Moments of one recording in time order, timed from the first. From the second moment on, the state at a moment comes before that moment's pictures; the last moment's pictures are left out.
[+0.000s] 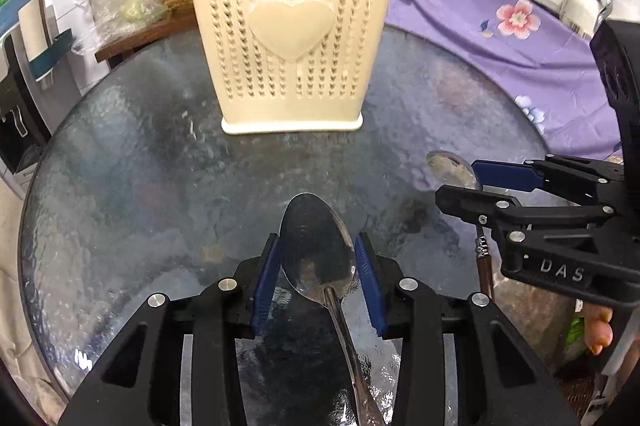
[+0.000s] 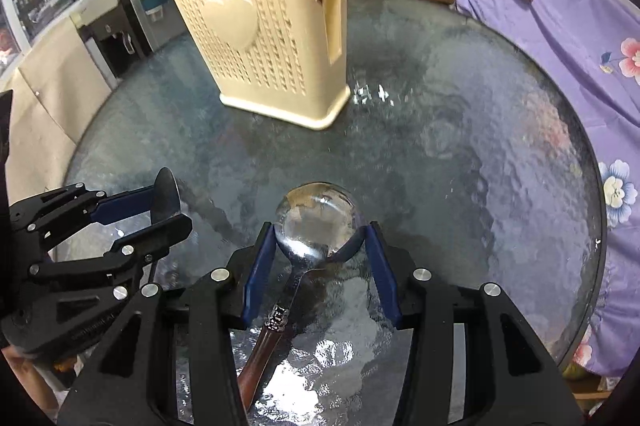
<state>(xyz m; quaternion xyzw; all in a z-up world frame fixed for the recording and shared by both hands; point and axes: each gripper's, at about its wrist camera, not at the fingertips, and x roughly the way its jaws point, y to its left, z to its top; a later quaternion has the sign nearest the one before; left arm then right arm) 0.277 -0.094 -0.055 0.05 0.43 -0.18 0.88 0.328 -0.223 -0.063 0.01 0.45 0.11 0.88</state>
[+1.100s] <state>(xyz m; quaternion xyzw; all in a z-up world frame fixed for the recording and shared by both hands) 0.258 -0.064 0.009 0.03 0.34 -0.20 0.92 0.295 -0.214 -0.003 -0.01 0.35 0.14 0.93</state>
